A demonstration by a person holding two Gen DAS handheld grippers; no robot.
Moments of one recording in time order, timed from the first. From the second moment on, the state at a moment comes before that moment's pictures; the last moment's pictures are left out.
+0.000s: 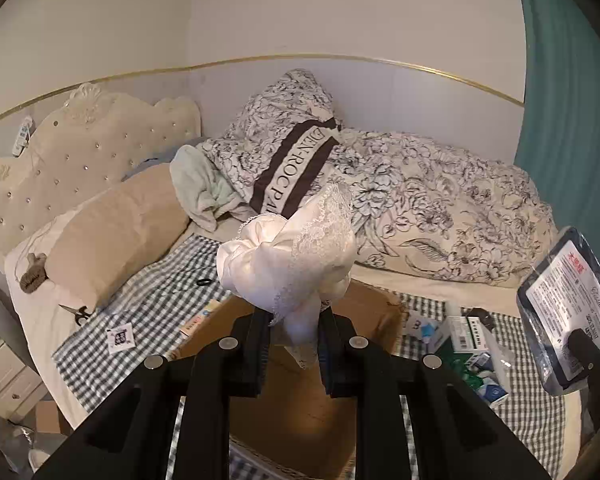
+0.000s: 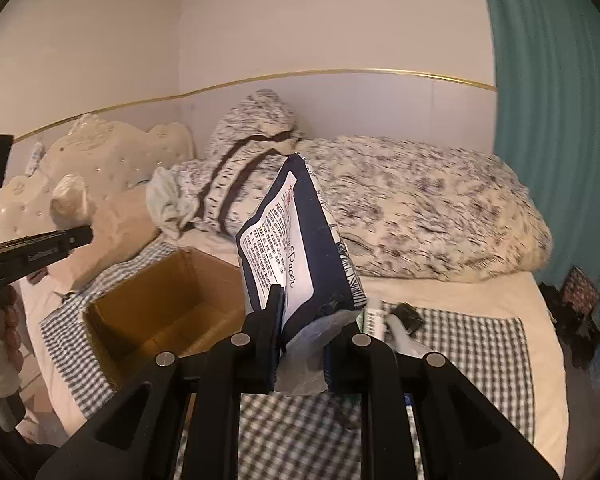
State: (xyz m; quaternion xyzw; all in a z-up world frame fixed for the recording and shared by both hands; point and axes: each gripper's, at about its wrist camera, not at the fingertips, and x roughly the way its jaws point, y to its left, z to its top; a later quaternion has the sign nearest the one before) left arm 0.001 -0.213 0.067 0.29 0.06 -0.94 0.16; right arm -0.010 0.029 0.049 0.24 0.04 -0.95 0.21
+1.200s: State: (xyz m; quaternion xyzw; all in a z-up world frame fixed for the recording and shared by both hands) left arm -0.056 -0.262 -0.014 0.38 0.08 -0.91 0.14; right arm -0.073 -0.110 -0.016 0.31 0.09 -0.90 0.28
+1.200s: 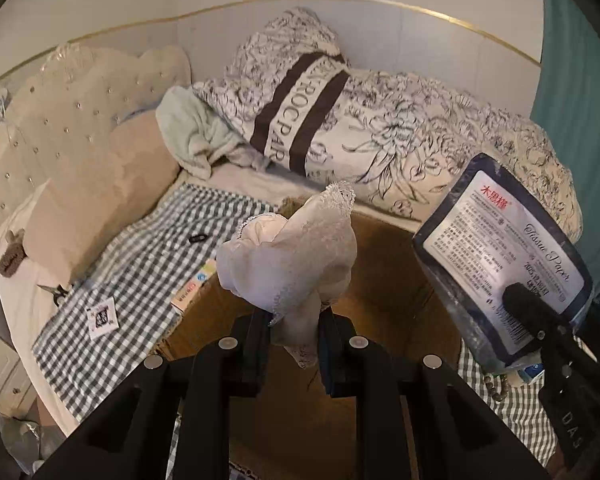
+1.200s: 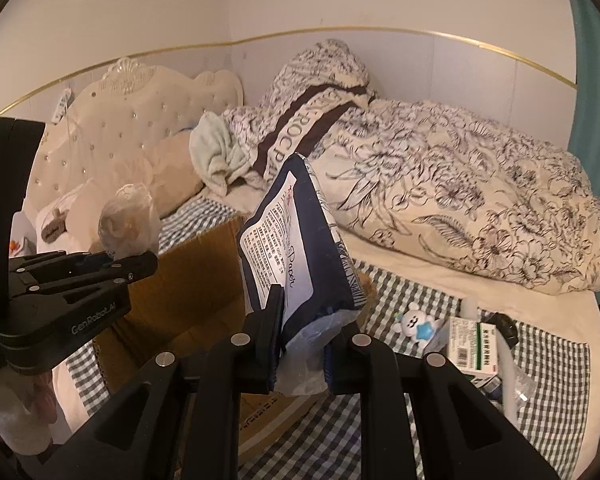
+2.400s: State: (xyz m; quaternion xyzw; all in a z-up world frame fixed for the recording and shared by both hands) left arm -0.065 -0.269 -0.022 0.37 0.07 -0.91 0.16; right arm -0.083 -0.119 -0.029 0.31 0.10 -0.91 0.27
